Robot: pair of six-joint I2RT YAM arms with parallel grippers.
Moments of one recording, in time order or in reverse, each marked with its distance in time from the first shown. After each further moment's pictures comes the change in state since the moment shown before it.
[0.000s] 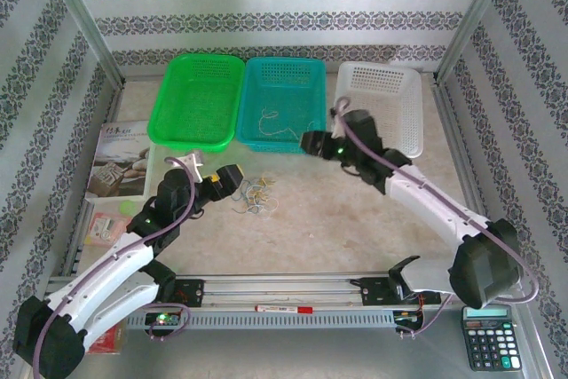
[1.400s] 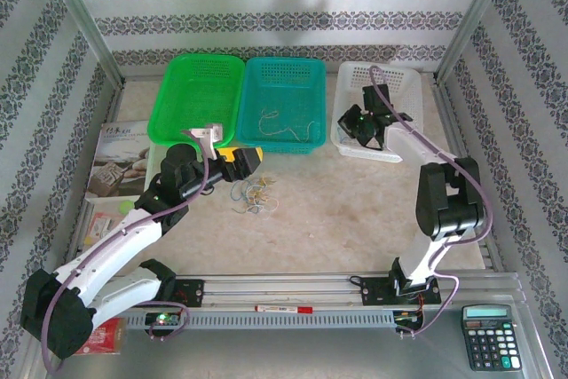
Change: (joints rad) left arm 0.001 0.209 0.219 0.216 0.280 0.188; right arm -0.473 0.410 0.340 -0.133 -0.013 0.319
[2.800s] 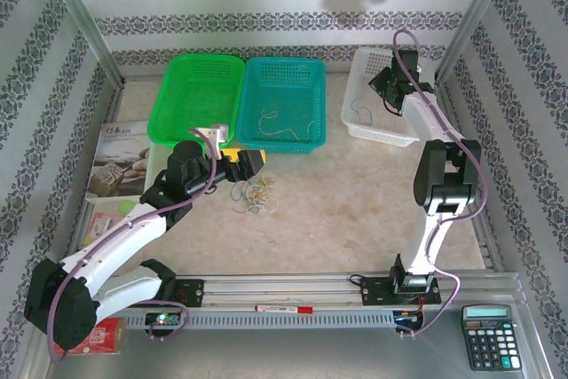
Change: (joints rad) left arm 0.000 0.064 0.013 -0.016 0.004 0.055; right arm -0.153 0.281 0.396 -0.051 0.195 -0.106
